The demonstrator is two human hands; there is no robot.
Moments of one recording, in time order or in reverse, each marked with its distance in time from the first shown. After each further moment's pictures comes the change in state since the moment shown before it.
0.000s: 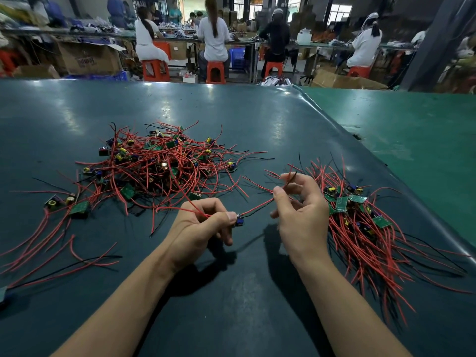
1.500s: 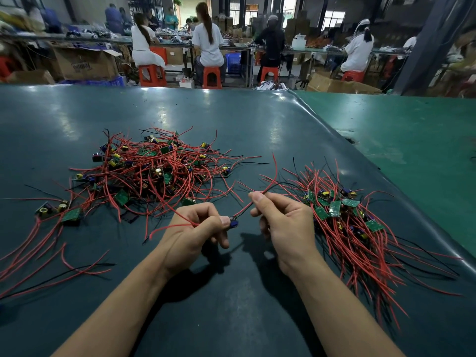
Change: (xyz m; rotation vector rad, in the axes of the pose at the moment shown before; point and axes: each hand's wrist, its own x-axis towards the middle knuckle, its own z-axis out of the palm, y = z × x) left_hand 0.000 0.004 0.003 0.022 0.025 -0.046; right_hand -0.004 -0.002 0.006 0.266 -0.188 0.260
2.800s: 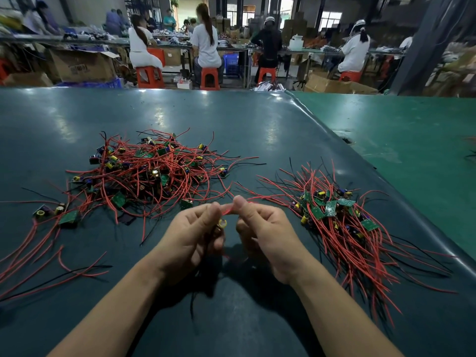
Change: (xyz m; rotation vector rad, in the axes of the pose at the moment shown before) left_hand -0.002 0.001 0.006 -0.423 -0.109 -0.117; right_hand -0.013 -0.011 0.002 -0.009 -0.418 0.207
